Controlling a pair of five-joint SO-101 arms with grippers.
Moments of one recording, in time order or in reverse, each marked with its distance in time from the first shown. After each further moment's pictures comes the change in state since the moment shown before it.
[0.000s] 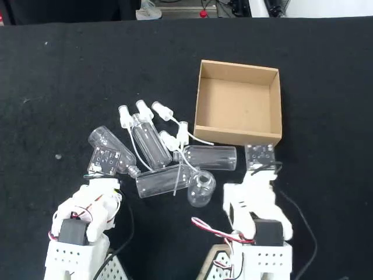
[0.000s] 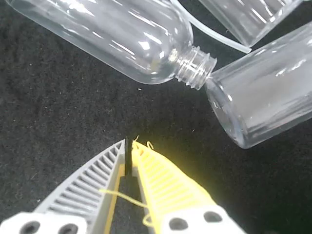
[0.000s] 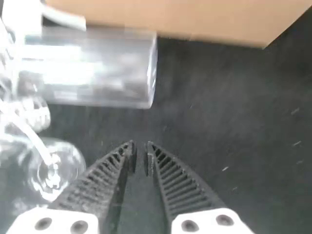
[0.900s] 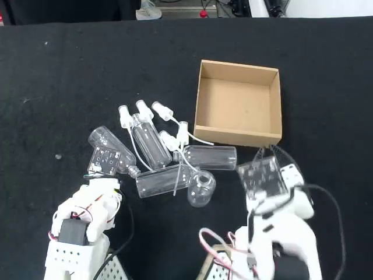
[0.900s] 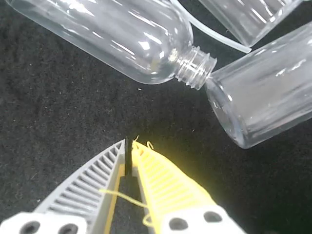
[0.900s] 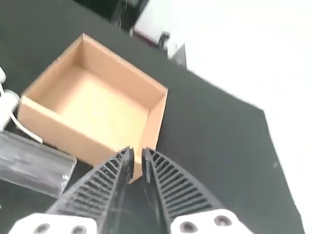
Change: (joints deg) left arm 0.0 0.0 0.0 0.0 0.0; right arm 6.4 0.0 -33.2 -0.9 31.4
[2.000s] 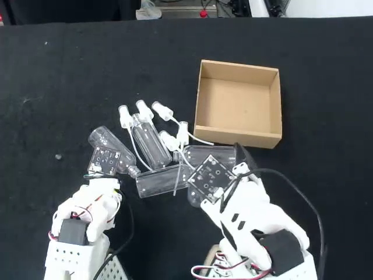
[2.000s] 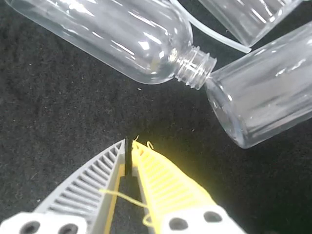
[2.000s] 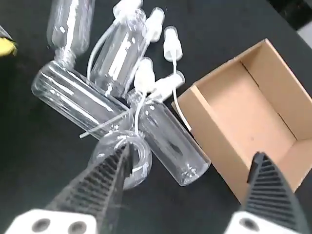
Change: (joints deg) left arm 0.0 0.0 0.0 0.0 0.0; right arm -33.3 10.8 3.8 7.8 -7.2
